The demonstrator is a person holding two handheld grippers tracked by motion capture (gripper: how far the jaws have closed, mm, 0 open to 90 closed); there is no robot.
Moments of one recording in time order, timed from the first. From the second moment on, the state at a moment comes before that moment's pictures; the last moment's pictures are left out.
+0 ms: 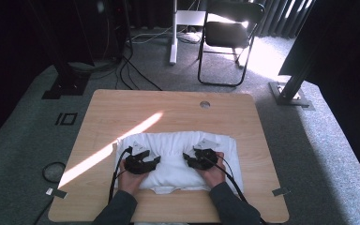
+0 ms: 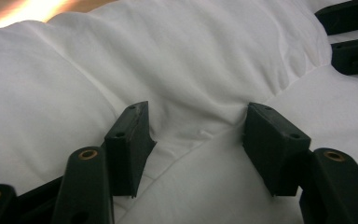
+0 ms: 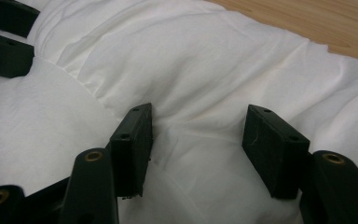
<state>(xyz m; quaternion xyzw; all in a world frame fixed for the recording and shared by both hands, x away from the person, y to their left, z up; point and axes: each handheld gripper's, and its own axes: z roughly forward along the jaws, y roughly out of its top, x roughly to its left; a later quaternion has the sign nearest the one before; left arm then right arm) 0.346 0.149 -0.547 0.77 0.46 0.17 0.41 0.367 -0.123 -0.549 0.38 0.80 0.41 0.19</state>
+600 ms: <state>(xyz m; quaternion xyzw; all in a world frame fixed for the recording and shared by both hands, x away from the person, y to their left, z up) 0.384 0.169 -0.543 0.74 0.50 0.13 0.43 0.413 -0.118 -0.553 0.39 0.80 0.43 0.18</state>
